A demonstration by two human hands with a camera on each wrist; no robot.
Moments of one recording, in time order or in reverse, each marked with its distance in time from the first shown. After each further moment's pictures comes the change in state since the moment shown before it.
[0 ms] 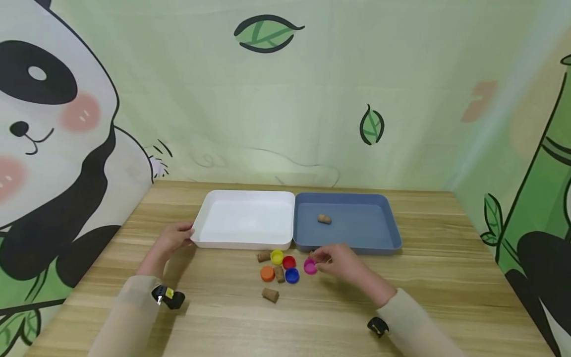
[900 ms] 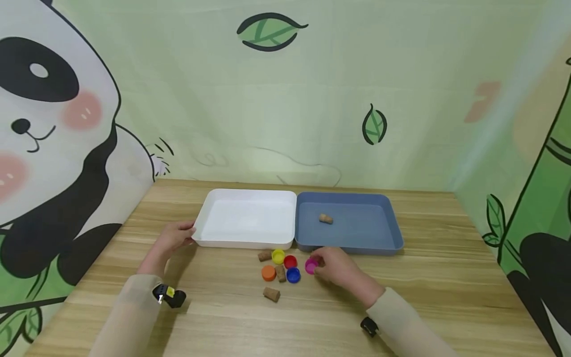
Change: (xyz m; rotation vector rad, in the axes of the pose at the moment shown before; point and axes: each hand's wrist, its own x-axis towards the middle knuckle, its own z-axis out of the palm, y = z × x) left_hand 0.000 0.001 -0.002 0.039 -0.008 -0.037; right_hand 0.013 -0.006 0.021 -0.120 -0.017 0.092
